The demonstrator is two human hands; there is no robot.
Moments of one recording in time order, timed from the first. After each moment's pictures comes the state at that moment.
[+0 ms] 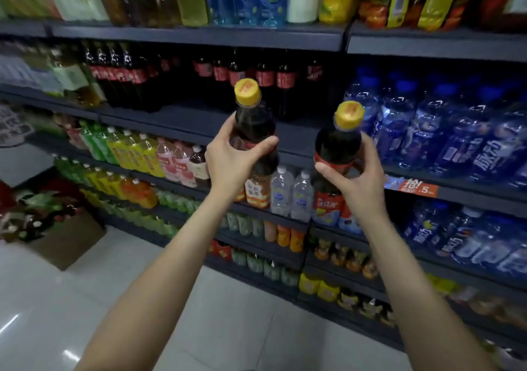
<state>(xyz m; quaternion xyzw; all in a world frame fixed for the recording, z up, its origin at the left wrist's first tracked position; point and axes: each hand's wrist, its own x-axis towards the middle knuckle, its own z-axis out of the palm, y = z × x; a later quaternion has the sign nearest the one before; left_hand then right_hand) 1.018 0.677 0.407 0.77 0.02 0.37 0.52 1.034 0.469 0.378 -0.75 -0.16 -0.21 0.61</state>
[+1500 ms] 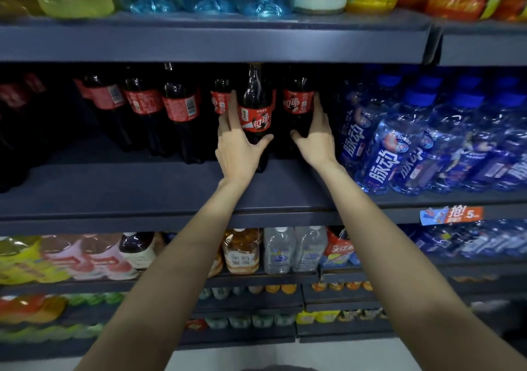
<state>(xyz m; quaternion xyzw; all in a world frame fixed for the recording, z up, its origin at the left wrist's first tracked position) 1.361 0.736 0.354 0.88 -0.05 0.27 0.40 1.360 0.581 0.356 -0.89 0.07 -0.26 0.37</state>
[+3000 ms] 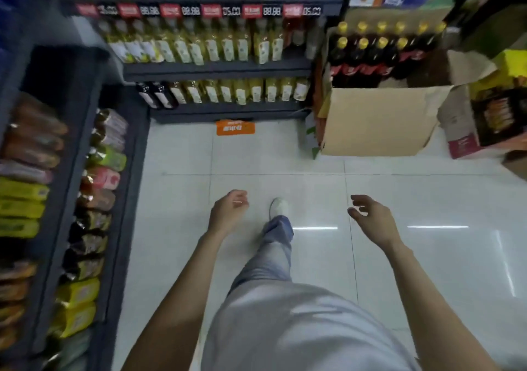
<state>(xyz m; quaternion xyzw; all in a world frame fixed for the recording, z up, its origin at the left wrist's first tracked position) 0.626 0.260 0.053 0.69 -0.50 -0.51 0.11 0.317 0.331 0.097 -0.42 0.82 -0.12 0.37</state>
